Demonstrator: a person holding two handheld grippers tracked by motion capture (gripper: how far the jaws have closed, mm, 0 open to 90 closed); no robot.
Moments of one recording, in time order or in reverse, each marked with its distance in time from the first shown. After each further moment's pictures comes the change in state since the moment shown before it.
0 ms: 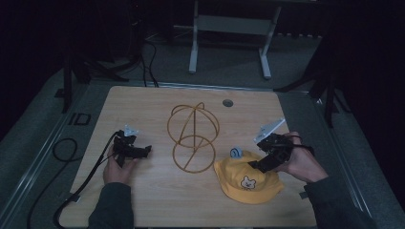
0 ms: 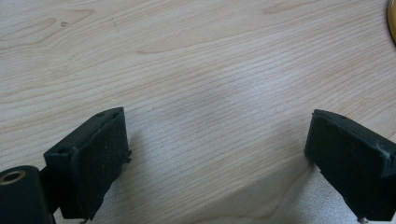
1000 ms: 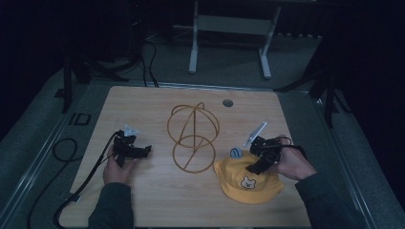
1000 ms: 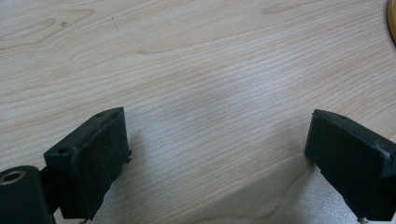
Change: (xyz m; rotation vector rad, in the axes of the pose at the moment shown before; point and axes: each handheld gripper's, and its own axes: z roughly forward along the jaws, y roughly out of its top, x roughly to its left) left arm 0.000 0.000 0.000 0.000 -0.001 -0.001; right arm -0.002 0.005 0.038 0.186 0.030 -0.005
